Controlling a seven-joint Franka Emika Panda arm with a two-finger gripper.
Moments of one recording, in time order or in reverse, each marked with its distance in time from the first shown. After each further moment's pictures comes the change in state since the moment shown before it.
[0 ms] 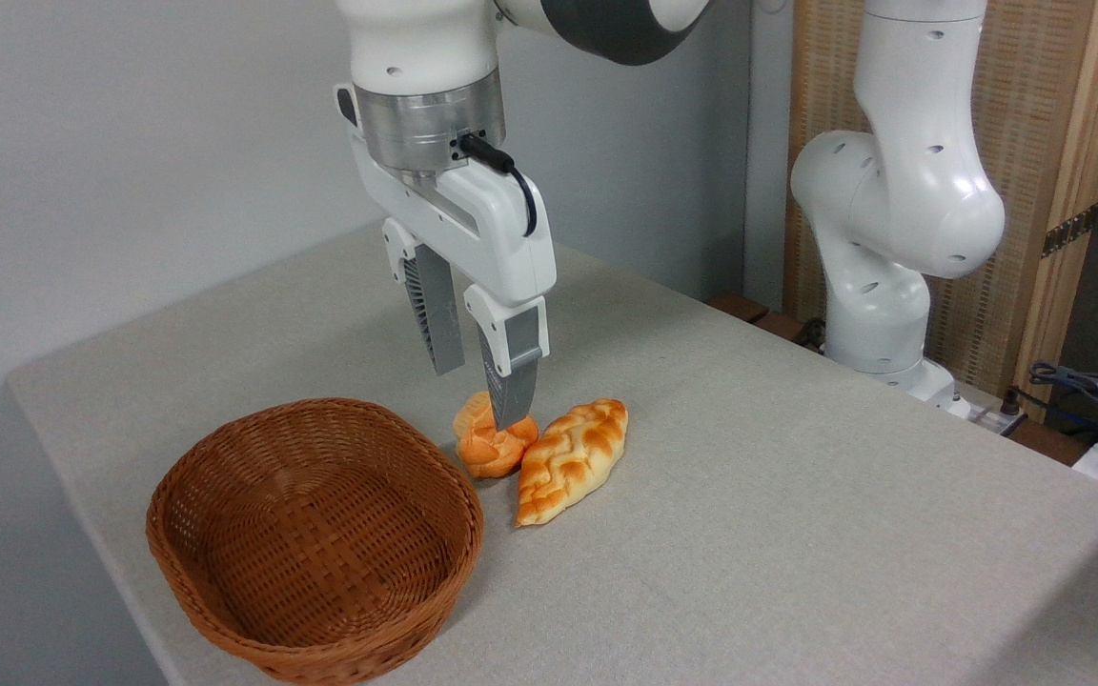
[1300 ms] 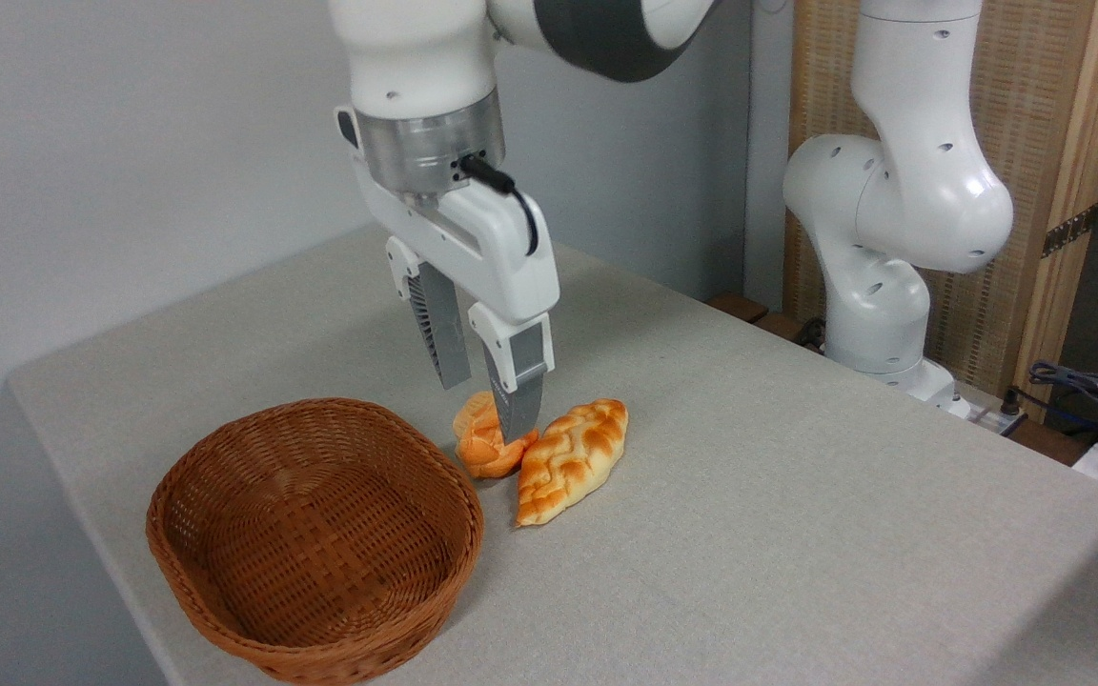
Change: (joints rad) arm 0.176 0.024 -0.175 -0.010 -0.003 -0.001 -0.001
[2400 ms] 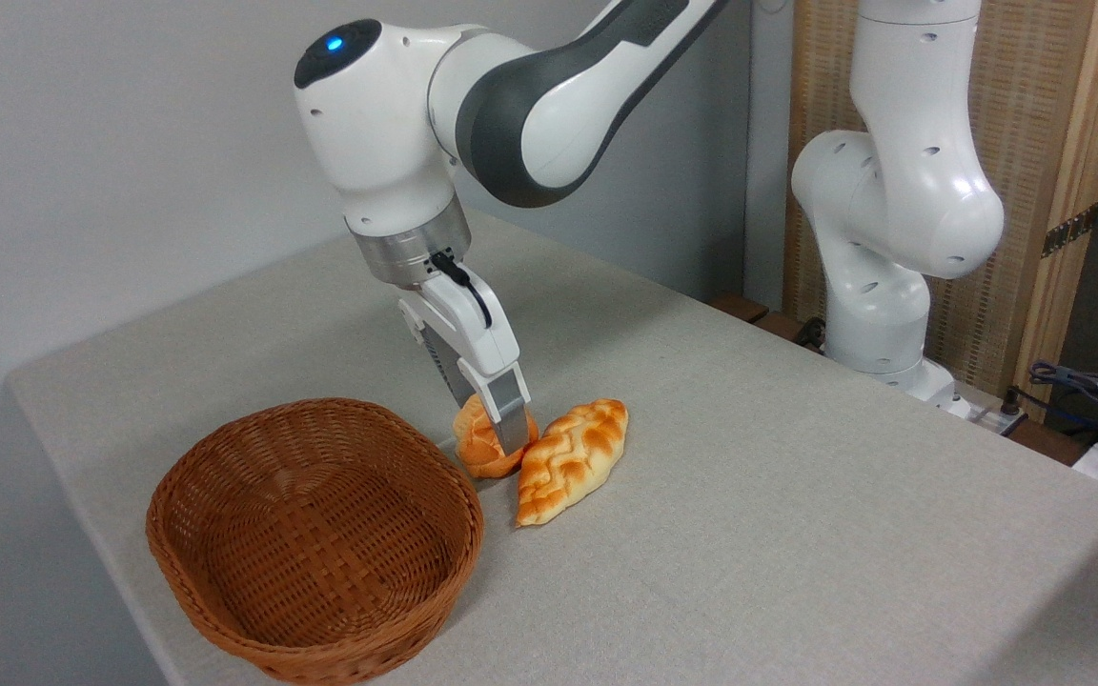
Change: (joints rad) arm -0.192 0.016 -0.018 -0.243 -0.001 0.126 -0.148
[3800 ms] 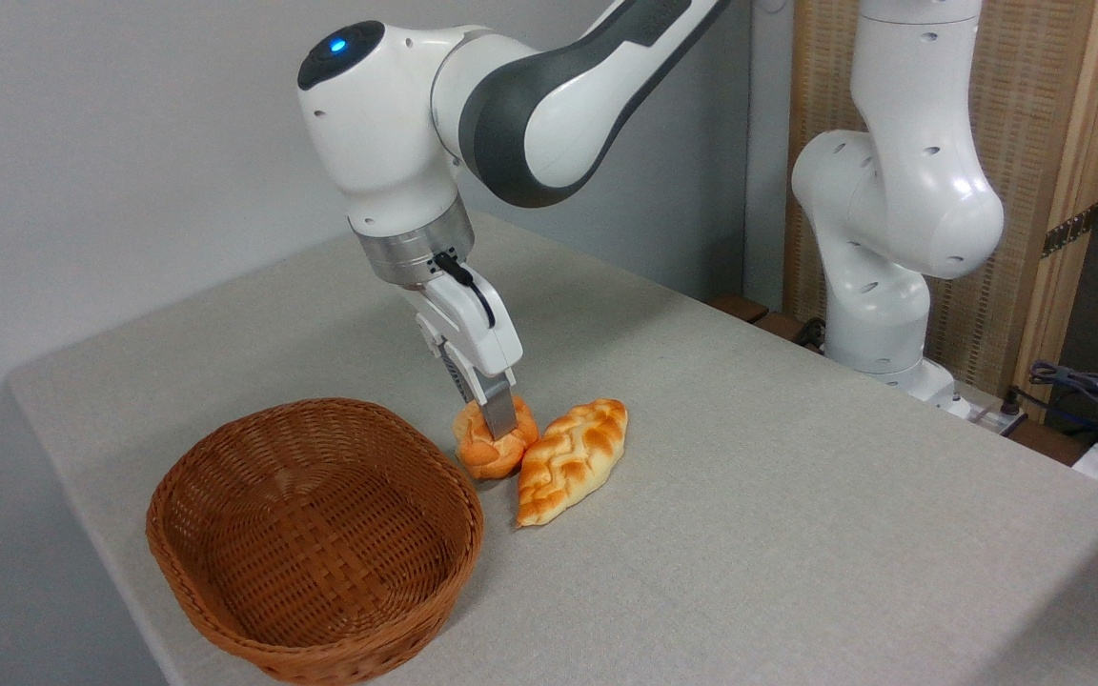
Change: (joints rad) arm -0.004 -0.008 0.006 -0.005 0.003 0.000 0.001
